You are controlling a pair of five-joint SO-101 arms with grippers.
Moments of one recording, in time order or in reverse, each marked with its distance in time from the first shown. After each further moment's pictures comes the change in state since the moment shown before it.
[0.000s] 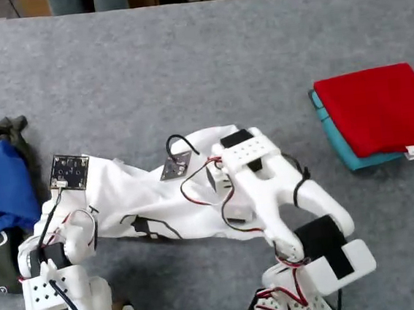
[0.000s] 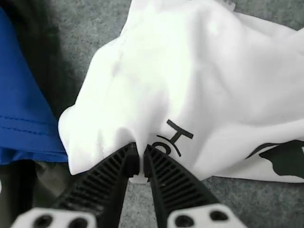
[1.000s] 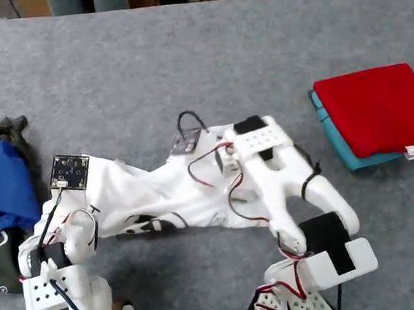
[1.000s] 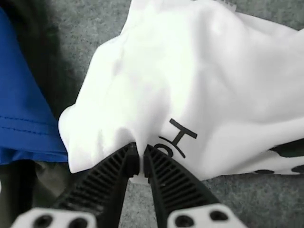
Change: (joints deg) left arm 0.0 0.0 0.0 0.0 0.0; right arm 6.5 0.5 -5.3 -4.4 0.0
